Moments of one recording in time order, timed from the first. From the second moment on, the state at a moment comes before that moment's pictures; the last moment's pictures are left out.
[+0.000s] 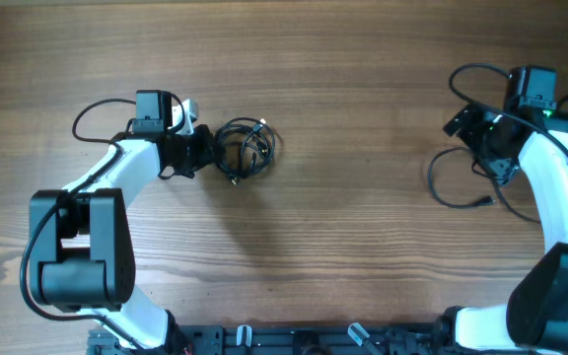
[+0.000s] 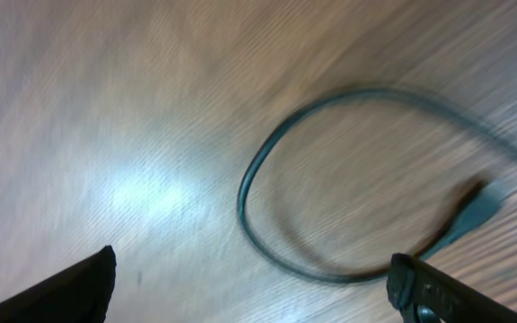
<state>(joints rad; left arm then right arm) -0.01 1.82 0.98 -0.34 0.50 -0.40 -0.20 1.61 1.17 -0.85 -0.11 0.58</state>
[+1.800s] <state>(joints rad) -0.25 1.78 0.98 -0.28 0.36 -0.37 0.48 1.63 0.92 -0.25 -0.46 0.52</state>
